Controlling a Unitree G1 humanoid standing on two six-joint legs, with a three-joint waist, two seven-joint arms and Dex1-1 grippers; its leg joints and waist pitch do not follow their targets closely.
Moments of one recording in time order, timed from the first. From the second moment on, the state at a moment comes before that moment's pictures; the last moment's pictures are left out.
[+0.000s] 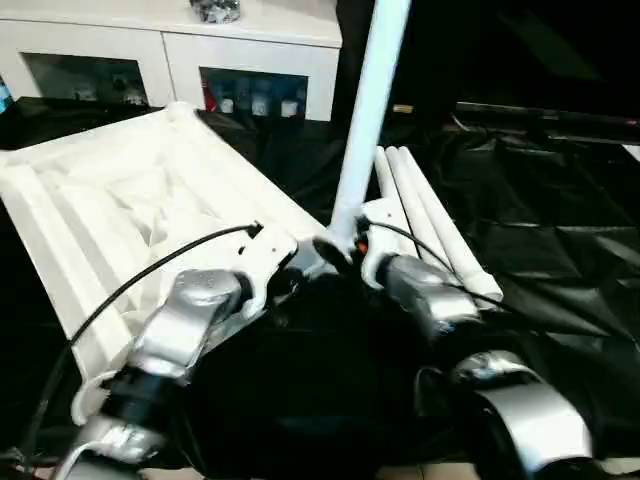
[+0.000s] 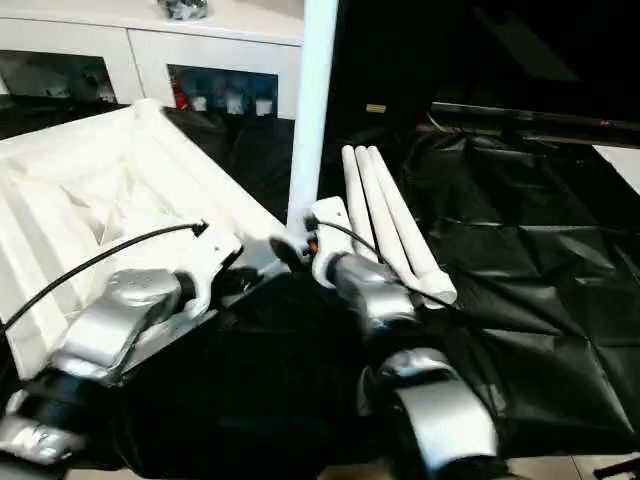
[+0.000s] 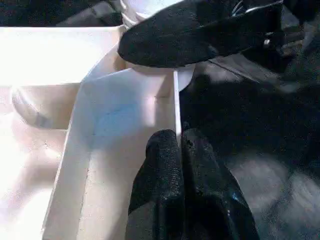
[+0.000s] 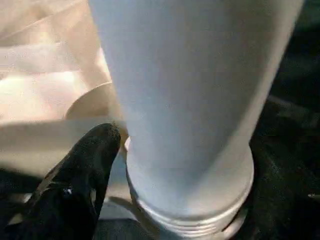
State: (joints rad) left arm -0.43 0.33 -0.23 0.17 0.02 0.53 -0.81; right arm -0.72 -0.04 0.02 0.97 0.10 0.02 0.66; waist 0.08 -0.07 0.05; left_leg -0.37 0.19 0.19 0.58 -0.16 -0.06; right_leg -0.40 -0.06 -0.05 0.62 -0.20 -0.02
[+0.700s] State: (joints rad) left arm -0.38 0.49 -0.27 0.13 -0.07 0.43 -1.12; right arm -0.54 -0.24 0.15 0.63 0.15 0.17 1.16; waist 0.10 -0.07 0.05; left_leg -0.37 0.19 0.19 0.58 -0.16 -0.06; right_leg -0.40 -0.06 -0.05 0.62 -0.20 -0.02
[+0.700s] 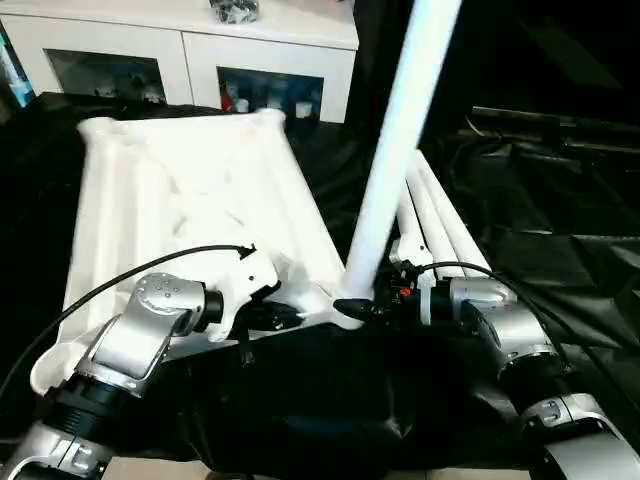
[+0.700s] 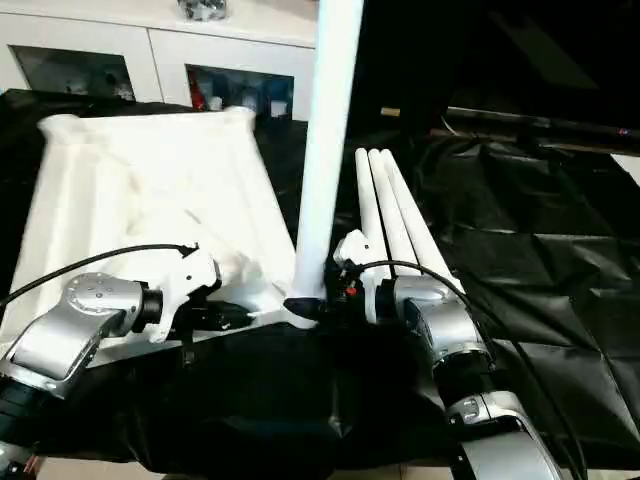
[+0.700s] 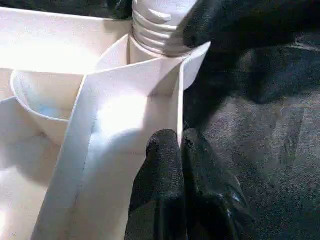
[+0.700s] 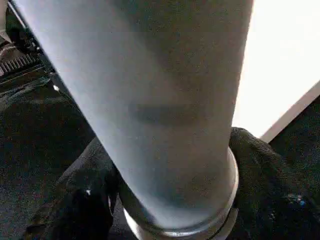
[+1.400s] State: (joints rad) left arm -0.42 0.26 -0.20 0.15 0.03 0.62 -0.69; right arm -0.77 0.05 0.00 1.00 0.10 0.08 0.38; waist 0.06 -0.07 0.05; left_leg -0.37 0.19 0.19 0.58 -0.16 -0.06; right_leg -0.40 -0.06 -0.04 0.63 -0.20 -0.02
